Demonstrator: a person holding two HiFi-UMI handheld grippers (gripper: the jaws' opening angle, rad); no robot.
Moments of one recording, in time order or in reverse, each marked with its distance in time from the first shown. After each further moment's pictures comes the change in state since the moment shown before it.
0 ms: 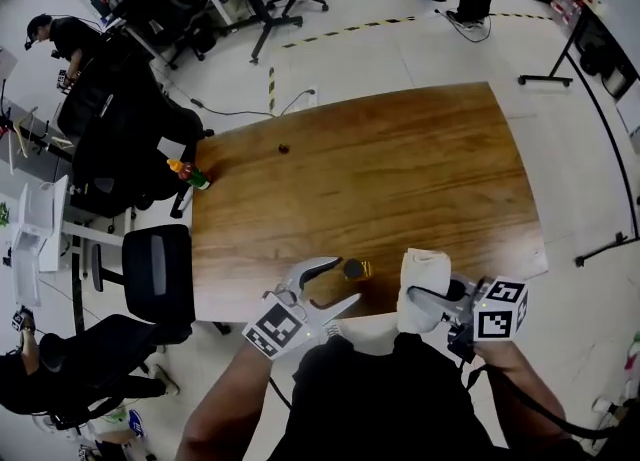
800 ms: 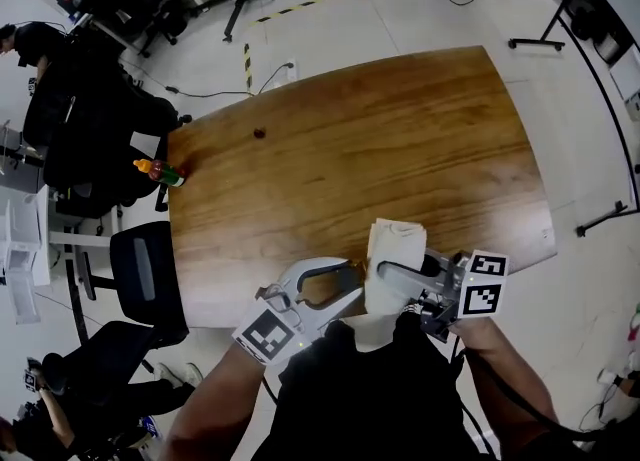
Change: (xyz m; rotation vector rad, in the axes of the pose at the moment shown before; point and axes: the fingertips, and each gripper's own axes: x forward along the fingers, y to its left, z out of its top) left arm 0.015 -0.001 0.014 0.057 -0.069 -0.132; right arm 0.057 -0.017 0.029 0.121 -0.187 0.183
